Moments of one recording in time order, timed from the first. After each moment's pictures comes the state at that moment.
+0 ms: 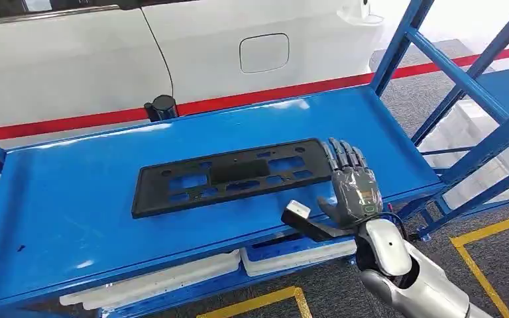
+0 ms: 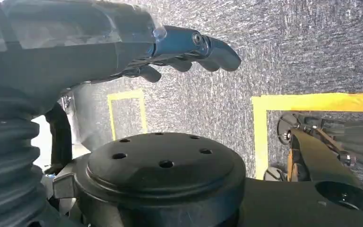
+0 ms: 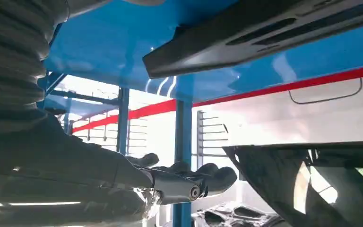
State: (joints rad) left arm -0.15 -0.02 -1.11 -0.21 1.13 0.40 0.28; right arm -0.22 -0.57 0.58 -1.71 1.09 -0.19 0.54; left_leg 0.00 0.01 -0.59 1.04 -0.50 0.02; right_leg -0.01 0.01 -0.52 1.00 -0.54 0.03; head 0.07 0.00
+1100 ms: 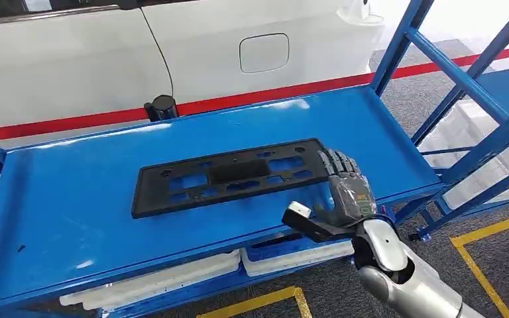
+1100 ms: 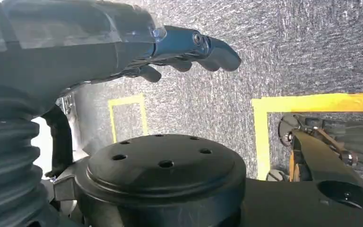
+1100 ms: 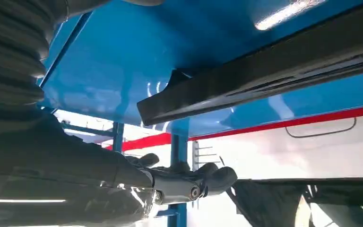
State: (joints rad) left arm -0.16 -0.02 -1.13 -0.21 1.11 0.39 0.30; right arm -0.21 -0.54 0.57 -1.62 0.96 -0.20 0.45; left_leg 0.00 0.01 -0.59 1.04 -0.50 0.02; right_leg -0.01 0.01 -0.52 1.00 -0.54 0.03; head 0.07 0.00
